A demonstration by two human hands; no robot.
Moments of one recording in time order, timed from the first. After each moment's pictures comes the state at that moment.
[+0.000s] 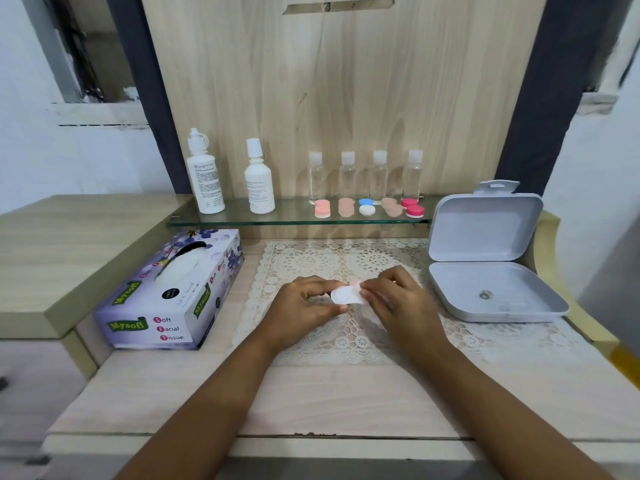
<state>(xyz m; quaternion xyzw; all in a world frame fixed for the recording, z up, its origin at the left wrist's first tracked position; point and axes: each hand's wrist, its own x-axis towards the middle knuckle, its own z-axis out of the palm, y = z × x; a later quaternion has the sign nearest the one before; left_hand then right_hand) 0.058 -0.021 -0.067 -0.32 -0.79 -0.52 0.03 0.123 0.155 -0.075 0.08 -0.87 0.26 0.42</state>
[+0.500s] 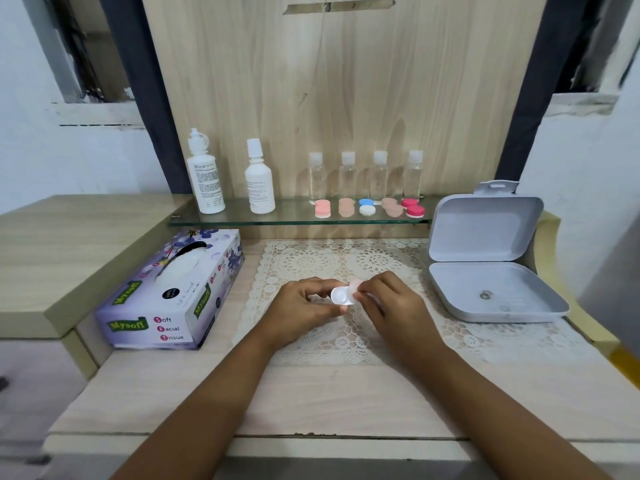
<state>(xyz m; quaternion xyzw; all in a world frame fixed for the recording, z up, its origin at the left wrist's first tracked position) 0.065 -0.022 -0.058 -0.30 -0.75 -0.59 -0.05 0.122 0.146 -0.077 0.12 -0.86 0.24 0.44</state>
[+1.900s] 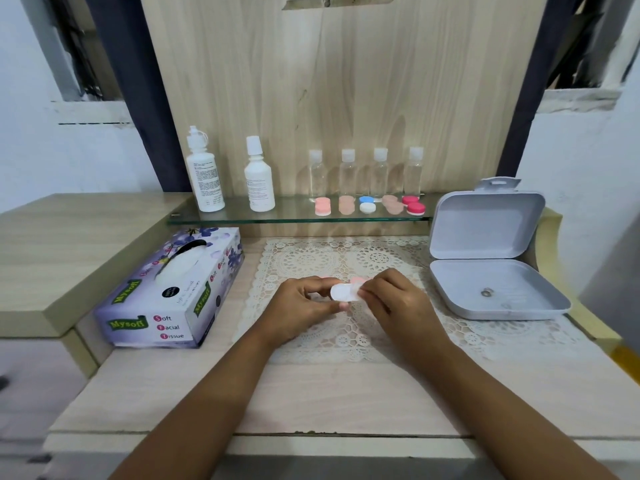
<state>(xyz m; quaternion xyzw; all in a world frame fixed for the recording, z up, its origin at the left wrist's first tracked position) 0.068 -0.023 -0.054 -0.29 -0.73 -0.61 -0.07 0.124 0.152 -0.074 0.14 -0.86 0.24 0.43</state>
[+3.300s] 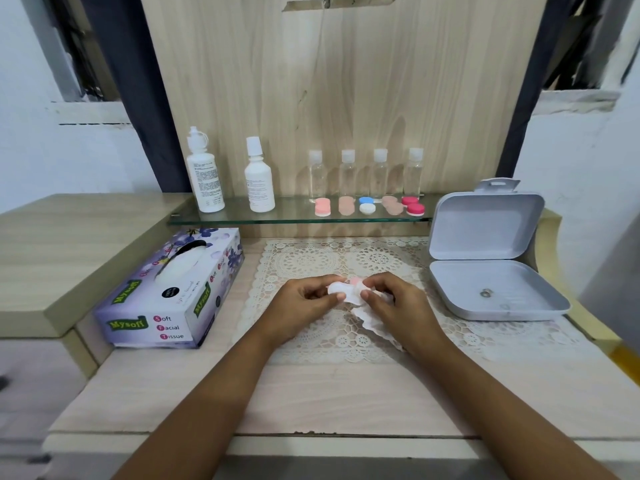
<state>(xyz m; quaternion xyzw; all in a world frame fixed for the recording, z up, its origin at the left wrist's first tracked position) 0.063 -0.021 -0.060 -0.28 -0.72 -0.63 -0.10 0.130 0.146 -0.061 -0.04 -0.85 0.48 0.23</state>
